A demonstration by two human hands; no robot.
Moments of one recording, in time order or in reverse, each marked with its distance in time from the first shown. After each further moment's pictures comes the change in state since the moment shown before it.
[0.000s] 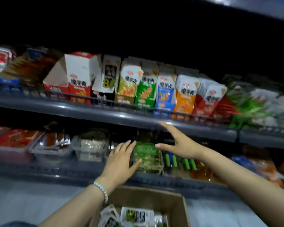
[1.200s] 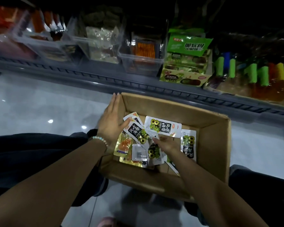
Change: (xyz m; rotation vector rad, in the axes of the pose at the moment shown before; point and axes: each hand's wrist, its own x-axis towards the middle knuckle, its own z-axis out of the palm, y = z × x) left_hand -0.091 -0.121 0.188 -0.118 -0.174 -0.490; right_hand -0.061 0.159 0.402 0.618 -0.419 1.067
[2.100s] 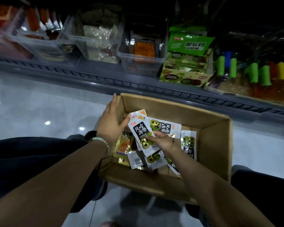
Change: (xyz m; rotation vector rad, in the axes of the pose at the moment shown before) left_hand 0.002 -0.003 0.005 -0.063 0.050 -0.066; right_hand -0.020 -0.026 0.005 0.321 -0.181 -0.157
